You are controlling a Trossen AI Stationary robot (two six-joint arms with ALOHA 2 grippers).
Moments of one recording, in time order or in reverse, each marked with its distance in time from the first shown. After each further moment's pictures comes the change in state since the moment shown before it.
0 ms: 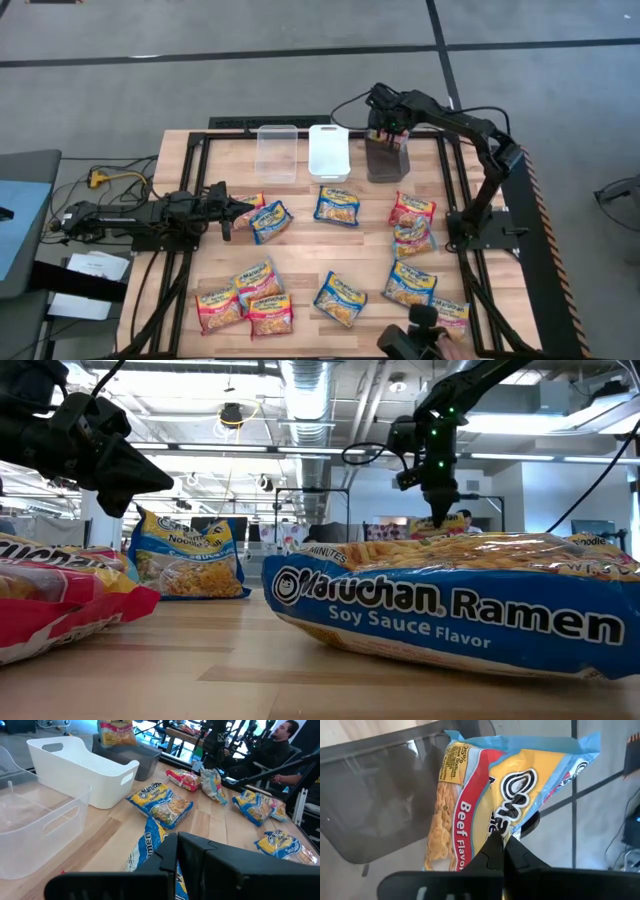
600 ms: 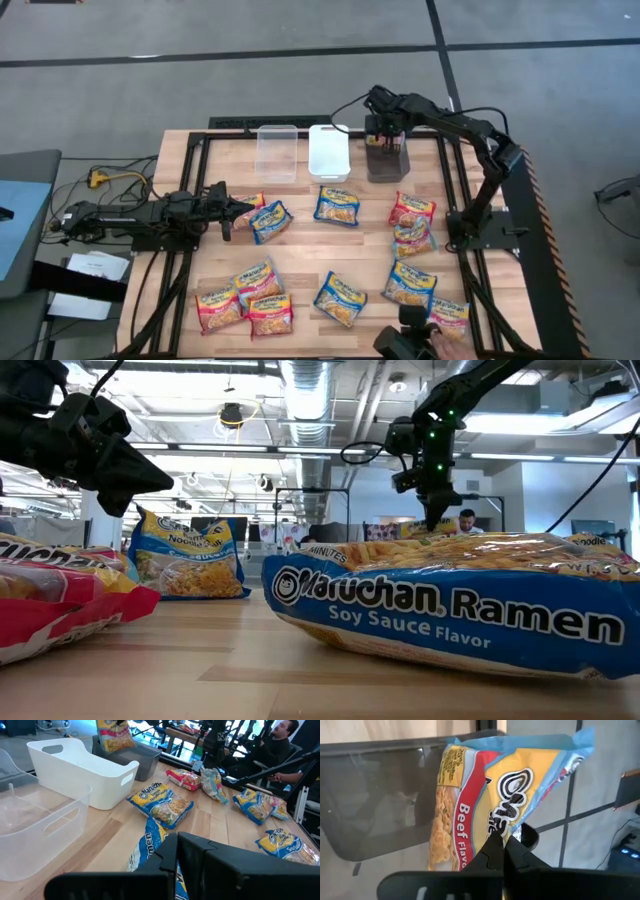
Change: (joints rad) left arm 0.000 0.000 0.000 0.000 0.000 0.011; right arm 0.013 0.003 -0.027 0.069 -0.039 -0.154
